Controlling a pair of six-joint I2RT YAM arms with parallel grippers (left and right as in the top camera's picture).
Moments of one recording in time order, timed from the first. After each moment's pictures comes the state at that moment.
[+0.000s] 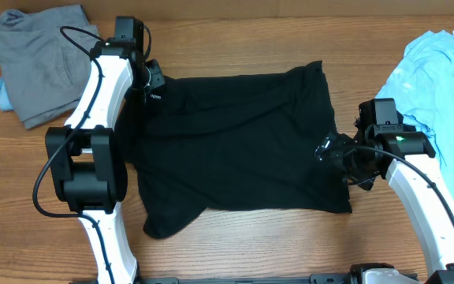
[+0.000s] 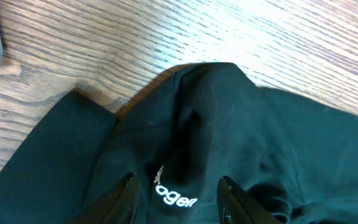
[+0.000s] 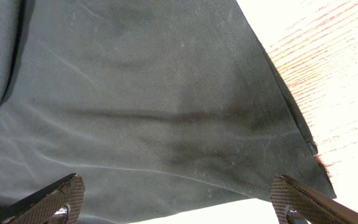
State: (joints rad) left arm -0.04 2.19 1.84 -0.92 0.04 -0.44; right arm 0.04 1.37 0.99 -0.94 -0.20 0.60
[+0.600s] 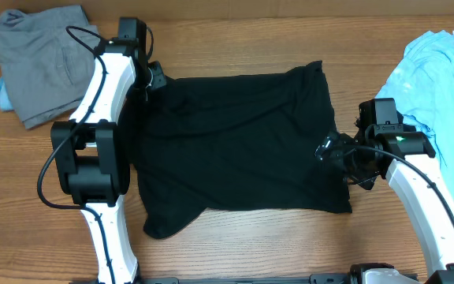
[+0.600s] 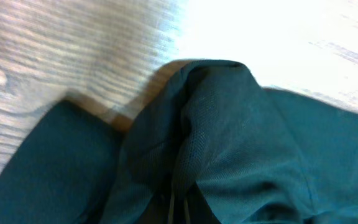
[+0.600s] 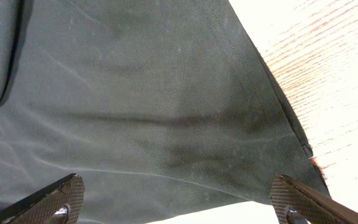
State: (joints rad) left arm -0.04 2.25 1.92 -0.96 0.04 -0.41; right arm 0.04 1.37 0.99 -0.94 -0.19 0.60
